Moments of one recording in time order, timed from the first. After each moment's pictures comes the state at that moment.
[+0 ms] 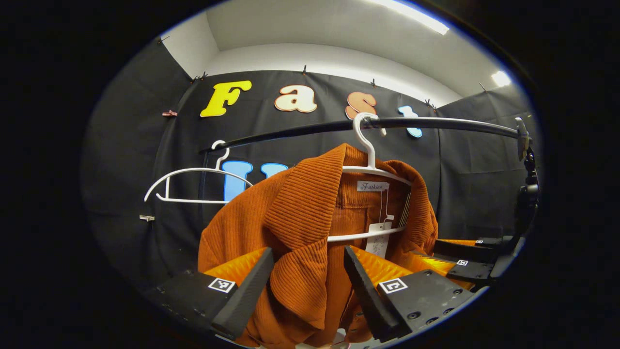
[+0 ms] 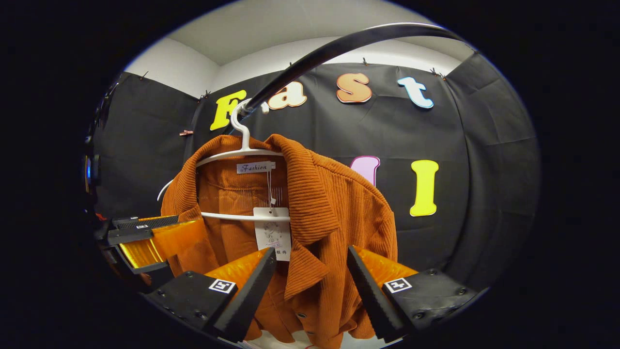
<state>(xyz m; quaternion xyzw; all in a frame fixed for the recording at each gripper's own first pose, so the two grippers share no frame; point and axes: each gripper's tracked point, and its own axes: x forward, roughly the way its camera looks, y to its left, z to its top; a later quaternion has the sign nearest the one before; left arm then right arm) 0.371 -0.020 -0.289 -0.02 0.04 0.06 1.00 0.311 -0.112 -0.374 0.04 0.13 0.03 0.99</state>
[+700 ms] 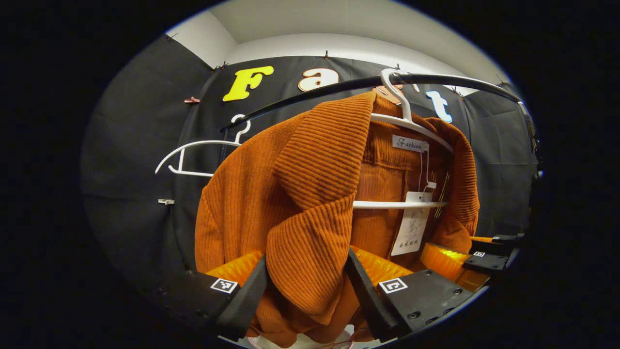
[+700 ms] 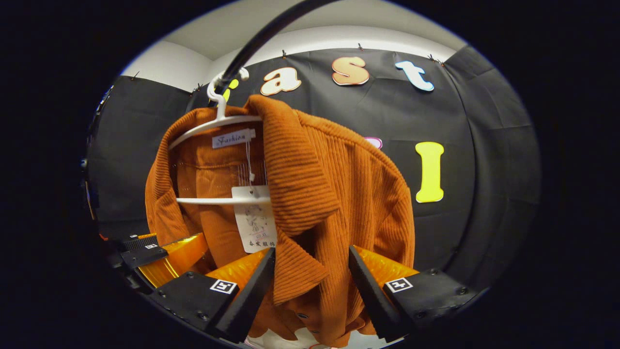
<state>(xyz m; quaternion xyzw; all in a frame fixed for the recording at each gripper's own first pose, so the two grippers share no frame) 0.388 0.008 -0.346 -0.03 0.07 0.15 0.99 0.337 -0.117 -0.432 0.06 0.18 0.03 0.98</state>
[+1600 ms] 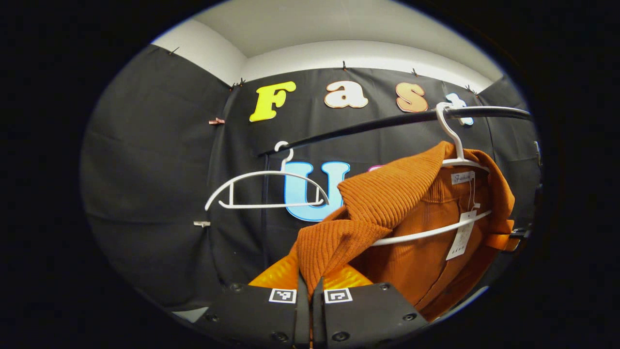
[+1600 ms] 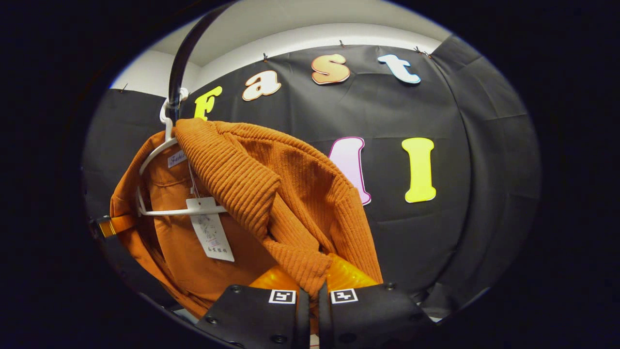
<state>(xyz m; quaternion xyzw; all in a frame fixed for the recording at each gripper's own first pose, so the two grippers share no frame) 0.349 0.099 -0.280 0.03 0.04 0.23 0.97 0.351 -0.198 -0.408 0.08 0.16 0.04 0.98</state>
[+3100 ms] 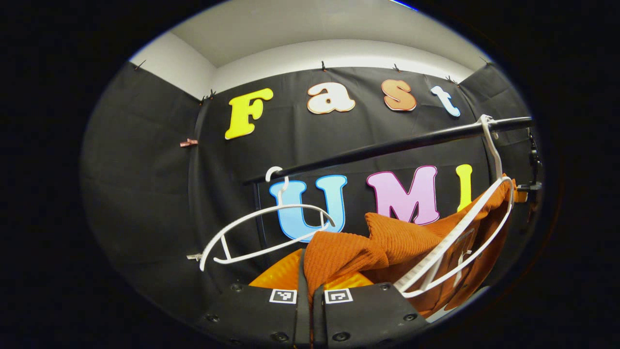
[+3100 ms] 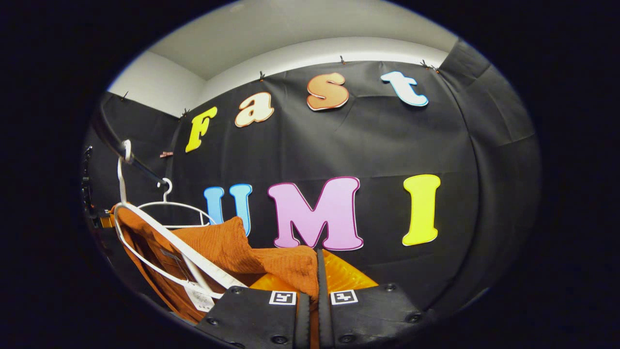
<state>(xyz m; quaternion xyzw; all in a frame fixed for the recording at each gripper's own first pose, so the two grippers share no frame) 0.416 0.169 -0.254 0.07 0.06 0.15 0.98 0.452 -0.251 -0.366 0.06 0.10 0.05 0.99</state>
